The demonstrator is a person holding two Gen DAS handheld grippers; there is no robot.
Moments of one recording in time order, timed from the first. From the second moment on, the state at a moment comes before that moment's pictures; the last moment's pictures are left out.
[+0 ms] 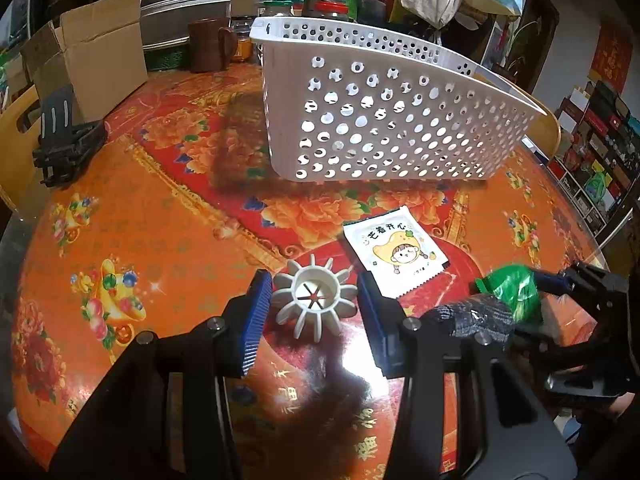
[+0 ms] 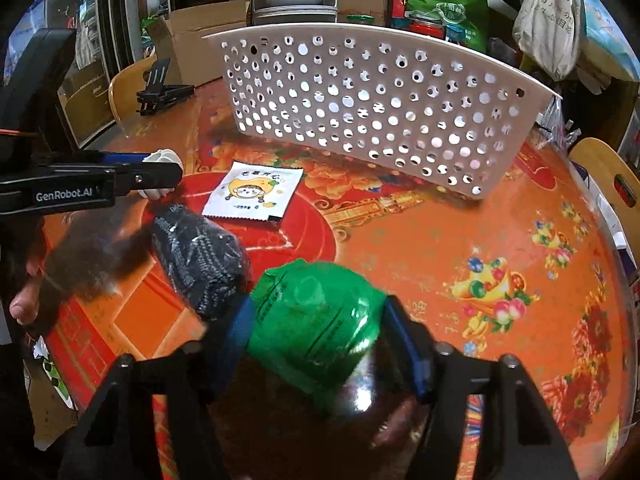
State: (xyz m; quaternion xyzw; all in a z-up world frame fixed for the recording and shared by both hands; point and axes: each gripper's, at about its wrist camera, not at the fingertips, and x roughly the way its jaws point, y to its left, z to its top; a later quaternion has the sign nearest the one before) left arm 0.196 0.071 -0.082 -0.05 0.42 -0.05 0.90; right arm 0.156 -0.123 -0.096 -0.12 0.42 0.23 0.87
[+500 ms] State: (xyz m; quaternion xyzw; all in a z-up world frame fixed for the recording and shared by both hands) left arm 0.185 0.054 -0.045 -0.03 0.39 -0.05 0.92; right arm 0.155 -0.150 -0.041 -0.08 0.37 0.23 0.90
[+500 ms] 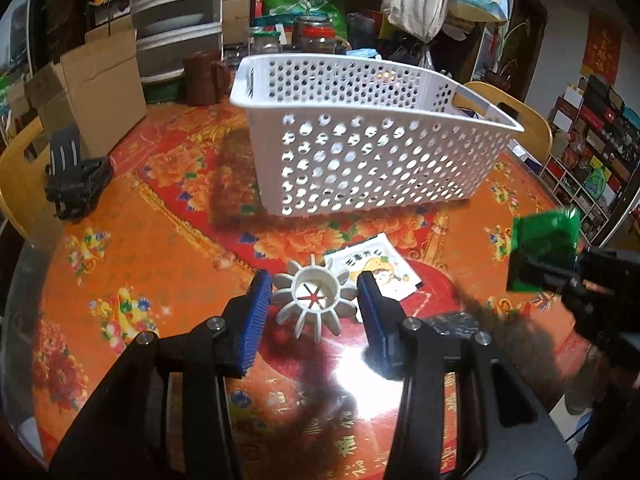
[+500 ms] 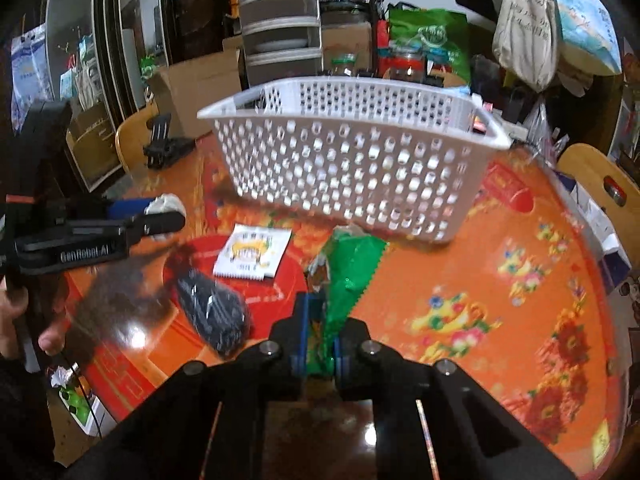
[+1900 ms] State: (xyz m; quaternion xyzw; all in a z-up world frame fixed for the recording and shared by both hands) left arm 0.414 0.024 0.007 -0.04 0.49 -0.02 0.87; right arm 0.378 -0.130 0.001 -0.09 0.48 0.17 0.85
